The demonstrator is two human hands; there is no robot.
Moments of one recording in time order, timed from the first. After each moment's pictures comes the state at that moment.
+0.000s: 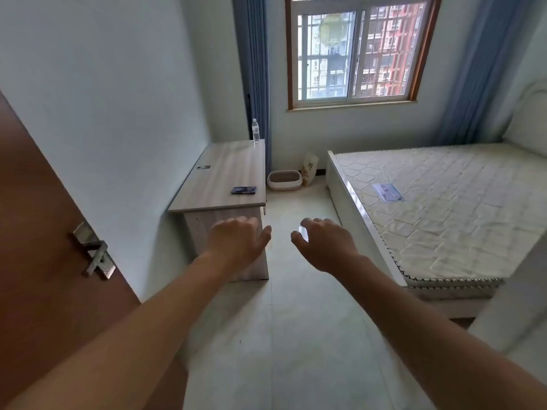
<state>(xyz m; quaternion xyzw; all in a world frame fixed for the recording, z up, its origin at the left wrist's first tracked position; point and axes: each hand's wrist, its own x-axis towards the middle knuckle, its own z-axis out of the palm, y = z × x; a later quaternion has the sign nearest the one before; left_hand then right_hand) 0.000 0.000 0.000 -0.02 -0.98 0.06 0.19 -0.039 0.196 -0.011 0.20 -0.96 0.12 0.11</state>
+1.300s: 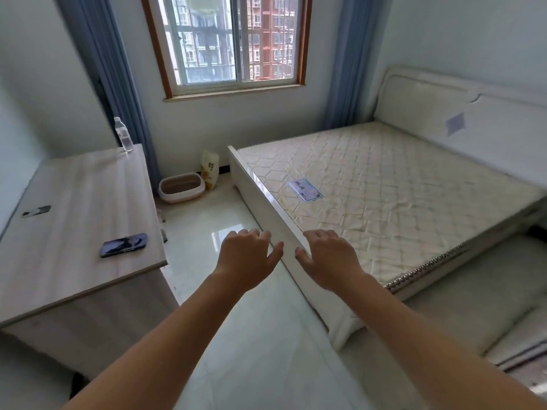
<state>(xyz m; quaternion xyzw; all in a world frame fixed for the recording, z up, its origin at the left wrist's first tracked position) -0.446 0.067 -0.062 -0.27 -0.94 0.02 0.20 -0.401 0.250 -0.066 -0.02 -0.99 0.07 0.09</state>
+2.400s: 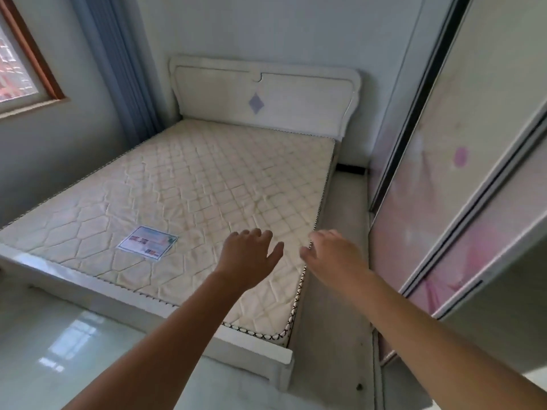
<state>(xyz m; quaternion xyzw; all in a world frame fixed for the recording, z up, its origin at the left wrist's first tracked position) -0.702 0.453 -0.081 -0.62 -0.77 -0.08 0.14 -0.528 0.549 -0.071 -0.41 -0.91 0.06 0.07</state>
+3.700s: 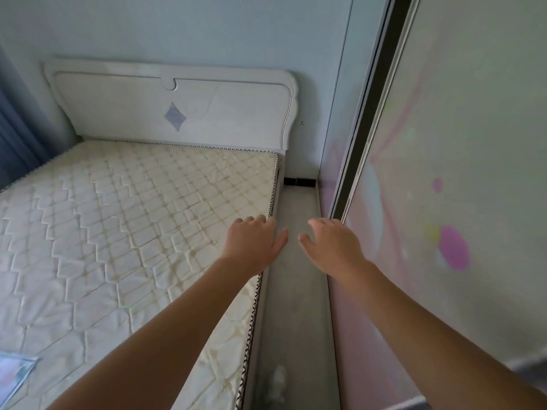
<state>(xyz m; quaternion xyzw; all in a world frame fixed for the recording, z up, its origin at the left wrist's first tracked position) -0.700 1.015 -0.086 -0.69 -0.71 -0.06 0.12 -0.524 1.067 -0.080 -0.52 -0.85 0.04 0.08</state>
